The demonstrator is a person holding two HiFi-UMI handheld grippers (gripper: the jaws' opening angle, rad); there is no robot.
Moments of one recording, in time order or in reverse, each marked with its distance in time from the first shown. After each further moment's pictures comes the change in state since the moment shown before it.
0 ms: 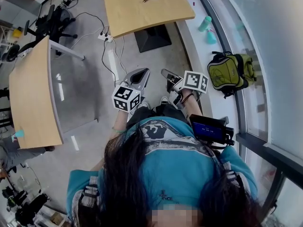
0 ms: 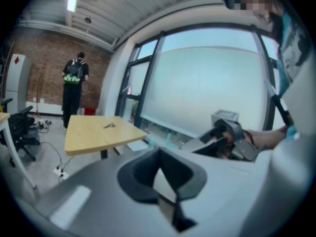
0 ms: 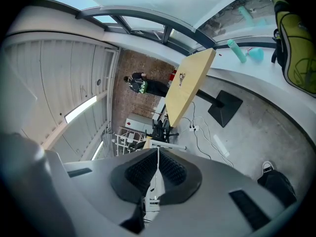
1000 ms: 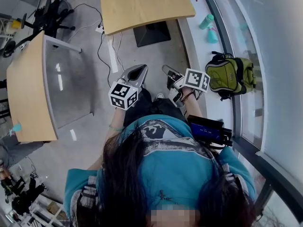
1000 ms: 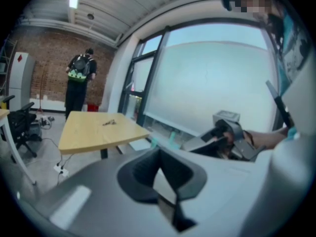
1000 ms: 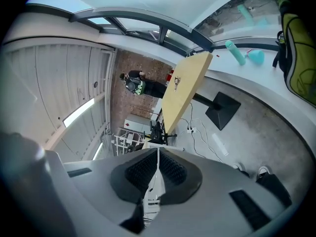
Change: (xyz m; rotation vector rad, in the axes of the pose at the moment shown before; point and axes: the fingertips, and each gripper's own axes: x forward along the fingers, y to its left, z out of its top) left arm 0.054 0.006 0.006 -0.032 0.027 0.039; right arm -0.007 -0.031 0.057 0.018 0.007 -0.010
